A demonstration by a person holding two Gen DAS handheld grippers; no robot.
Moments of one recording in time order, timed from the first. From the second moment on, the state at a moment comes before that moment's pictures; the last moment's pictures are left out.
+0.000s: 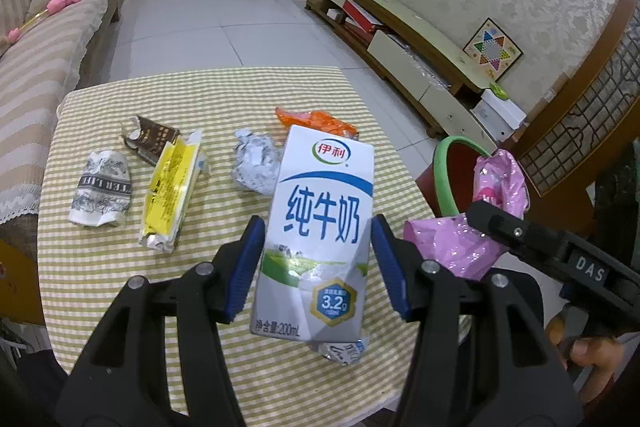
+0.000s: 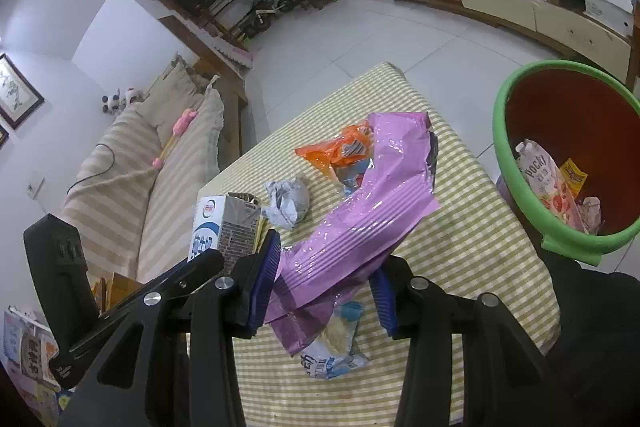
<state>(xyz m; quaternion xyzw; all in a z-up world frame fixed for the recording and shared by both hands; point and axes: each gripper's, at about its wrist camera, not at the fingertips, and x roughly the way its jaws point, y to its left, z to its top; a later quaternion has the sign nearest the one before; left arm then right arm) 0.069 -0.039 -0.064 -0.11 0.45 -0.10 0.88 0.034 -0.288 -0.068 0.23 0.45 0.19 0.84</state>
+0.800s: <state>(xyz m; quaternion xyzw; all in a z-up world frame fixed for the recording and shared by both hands) 0.084 -0.084 -0.047 -0.08 0.44 -0.12 0.89 0.035 -0.341 -0.076 0.26 0.44 0.15 0.85</state>
